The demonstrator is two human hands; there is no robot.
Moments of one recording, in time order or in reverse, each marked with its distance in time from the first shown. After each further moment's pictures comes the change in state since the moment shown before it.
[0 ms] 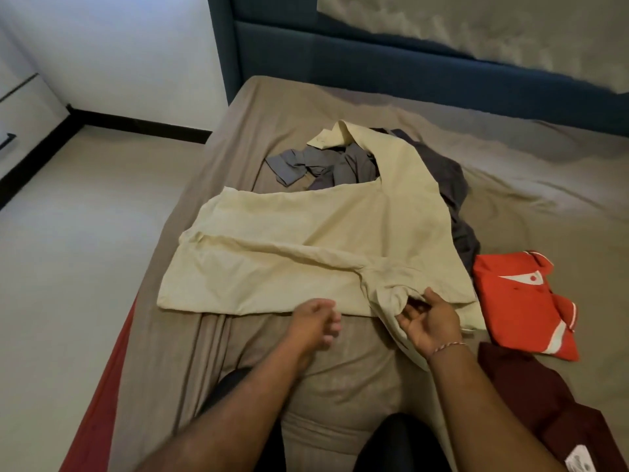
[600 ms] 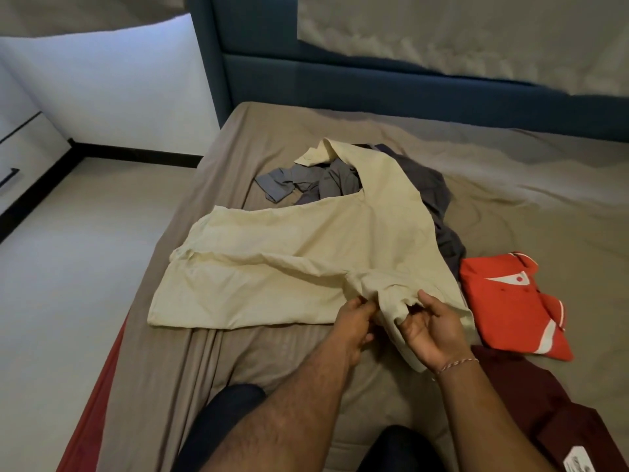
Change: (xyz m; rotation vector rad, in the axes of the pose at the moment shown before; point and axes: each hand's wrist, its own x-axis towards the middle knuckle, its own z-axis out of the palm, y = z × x) left_hand 0.002 -0.002 0.105 -0.023 -0.155 0.038; right_hand -0.019 -0.021 -0.029 0.115 -0.429 0.050
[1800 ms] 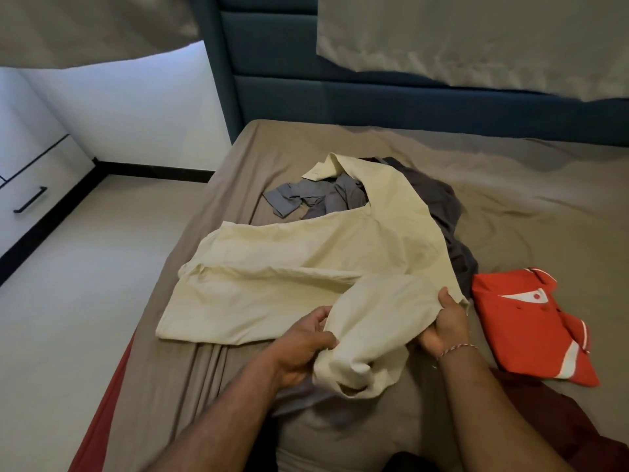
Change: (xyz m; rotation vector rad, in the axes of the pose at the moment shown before) left_hand -0.052 0.050 -0.087 0.193 -0.237 0.056; right_hand 0.056 -0.022 0.001 -0.083 0.284 -0.142
